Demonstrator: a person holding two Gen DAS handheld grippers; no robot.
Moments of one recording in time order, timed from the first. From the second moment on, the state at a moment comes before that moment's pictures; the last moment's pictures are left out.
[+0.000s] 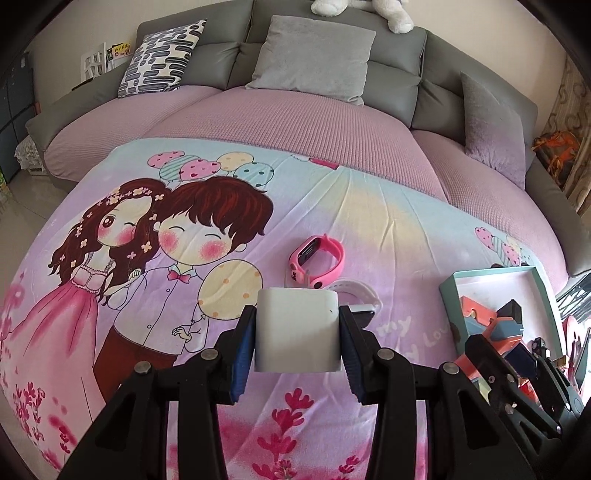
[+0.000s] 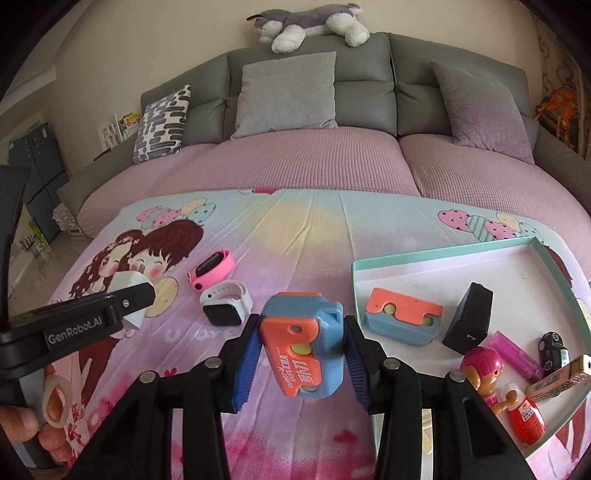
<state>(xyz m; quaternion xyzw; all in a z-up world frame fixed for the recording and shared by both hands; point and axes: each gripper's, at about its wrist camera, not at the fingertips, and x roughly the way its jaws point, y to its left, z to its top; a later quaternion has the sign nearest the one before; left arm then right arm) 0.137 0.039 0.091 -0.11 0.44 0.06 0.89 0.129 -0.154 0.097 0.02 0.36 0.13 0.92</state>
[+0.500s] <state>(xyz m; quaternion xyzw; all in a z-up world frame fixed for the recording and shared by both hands) 0.147 -0.048 0.119 -0.04 0.42 -0.02 0.91 0.133 -0.259 0.115 0.08 0.33 0.01 0.94</state>
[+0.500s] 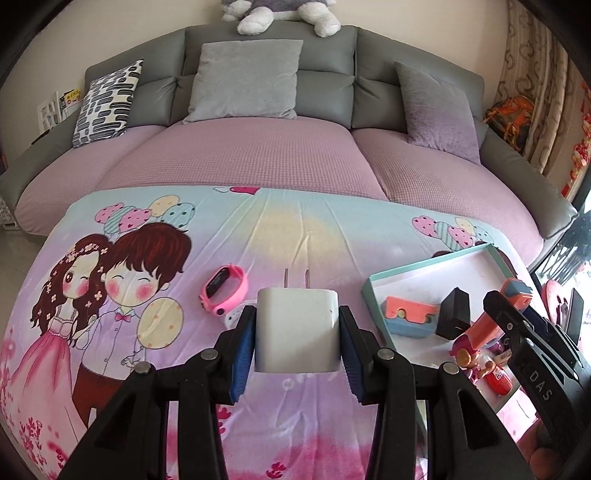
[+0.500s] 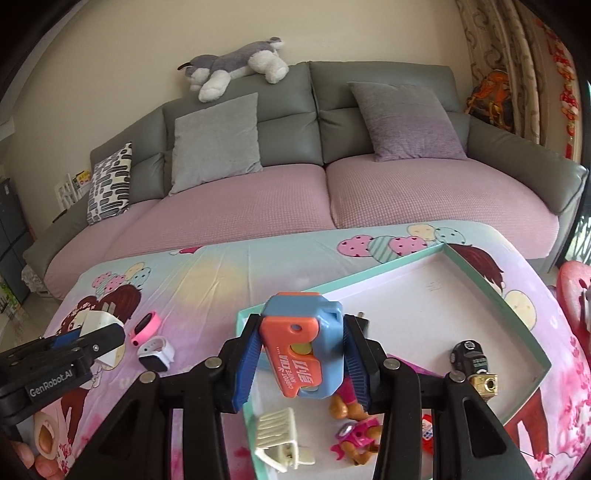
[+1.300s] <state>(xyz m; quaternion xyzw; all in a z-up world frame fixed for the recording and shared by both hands) 0.182 -0.181 0.061 0.01 0.49 -0.14 0.86 0.137 -0.333 0.097 0.10 0.35 -0.09 0.93</state>
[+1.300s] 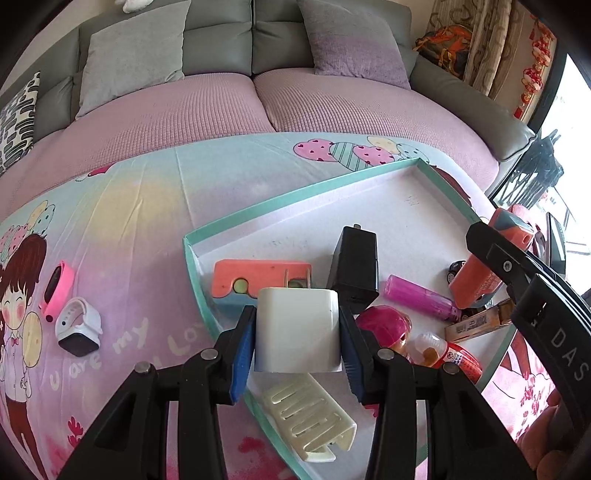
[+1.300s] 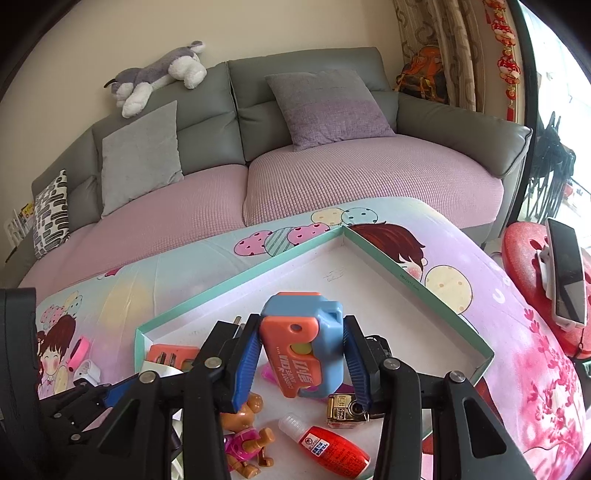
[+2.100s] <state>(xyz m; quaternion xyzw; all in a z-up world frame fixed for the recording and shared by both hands) 0.181 -0.160 0.066 0.00 0.47 -0.12 0.87 0.144 -0.320 0.086 0.07 0.37 -0.09 0.92</state>
